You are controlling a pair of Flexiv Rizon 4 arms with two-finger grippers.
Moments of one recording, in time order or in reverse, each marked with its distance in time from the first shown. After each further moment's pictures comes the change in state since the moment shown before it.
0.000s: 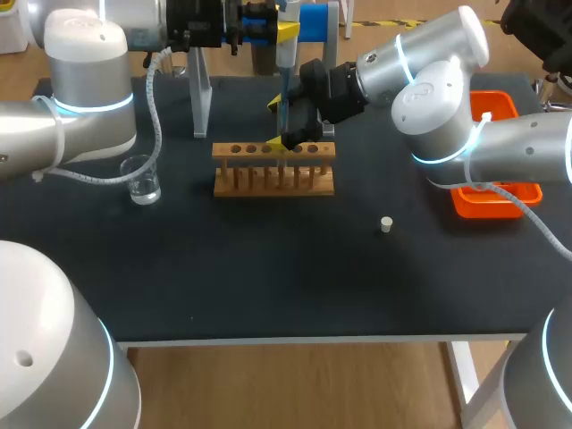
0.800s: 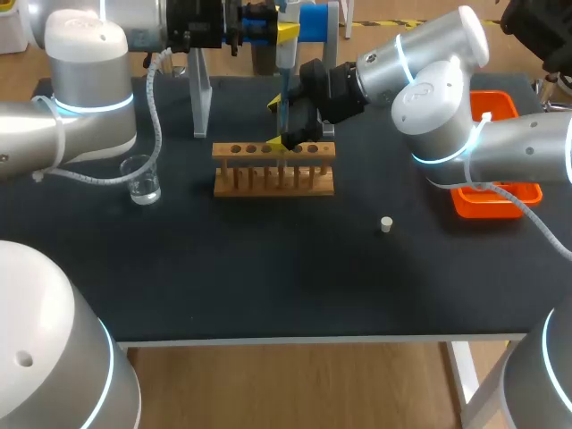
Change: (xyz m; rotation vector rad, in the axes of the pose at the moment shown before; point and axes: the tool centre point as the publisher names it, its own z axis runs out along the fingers) left arm -0.001 0.002 0.000 -0.002 0.000 -0.003; right arm 0.000 0.000 0.000 0.000 0.000 0.000
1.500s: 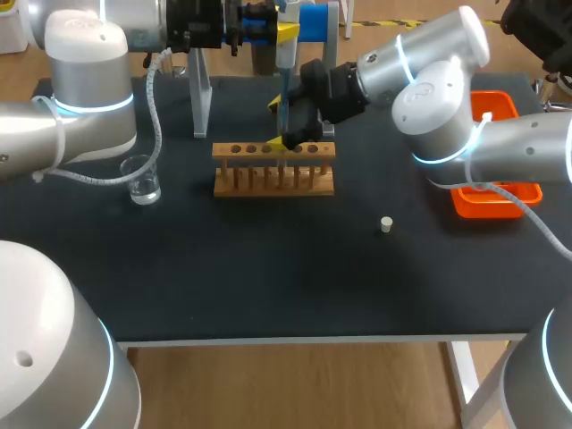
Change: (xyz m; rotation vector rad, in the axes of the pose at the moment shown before) left arm 0.000 0.000 0.000 0.002 -0.001 -0.002; right arm 0.000 -0.002 -0.001 0.001 0.000 0.004
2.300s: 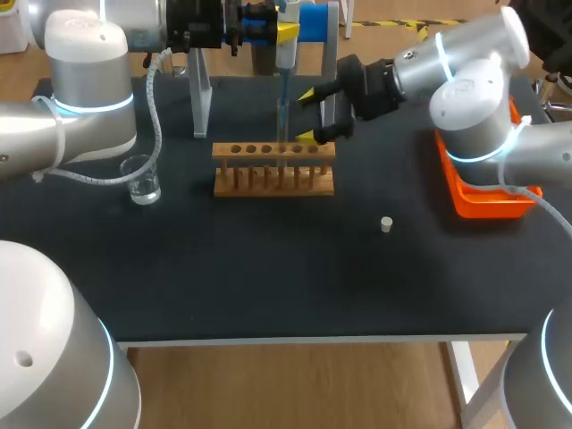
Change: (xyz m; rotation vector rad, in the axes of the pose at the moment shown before) left arm 0.000 0.000 0.000 0.000 0.000 0.000; right arm -0.005 -0.023 -0.055 -0.029 -0.029 0.016
